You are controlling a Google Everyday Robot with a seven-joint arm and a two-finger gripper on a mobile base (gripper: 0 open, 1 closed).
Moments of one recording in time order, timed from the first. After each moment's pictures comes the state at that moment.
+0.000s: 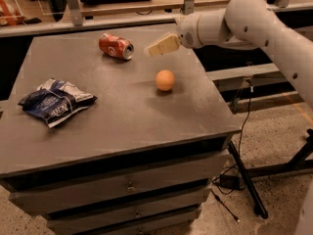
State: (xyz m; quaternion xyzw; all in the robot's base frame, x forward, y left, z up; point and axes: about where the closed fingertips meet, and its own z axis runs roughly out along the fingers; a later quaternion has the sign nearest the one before) arm 0.743 -0.033 0.922 -0.43 0.71 0.21 0.53
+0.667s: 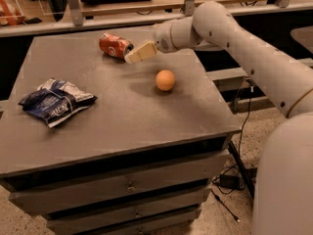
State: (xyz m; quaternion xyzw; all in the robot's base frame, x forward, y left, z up) arm 0.775 0.031 0.883 -0.46 0.70 0.22 0.50
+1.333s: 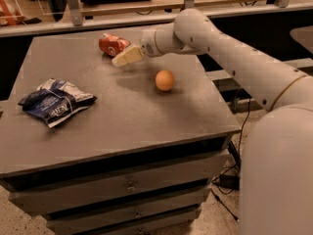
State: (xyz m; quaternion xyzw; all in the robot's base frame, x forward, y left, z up) arm 0.785 0.073 0.860 -0.44 0.71 0.23 0.49
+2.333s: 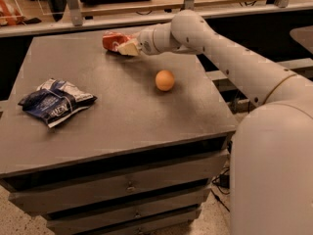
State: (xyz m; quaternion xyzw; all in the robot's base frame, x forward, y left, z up) arm 0.807 0.079 0.858 -0.41 0.72 0.23 0.50
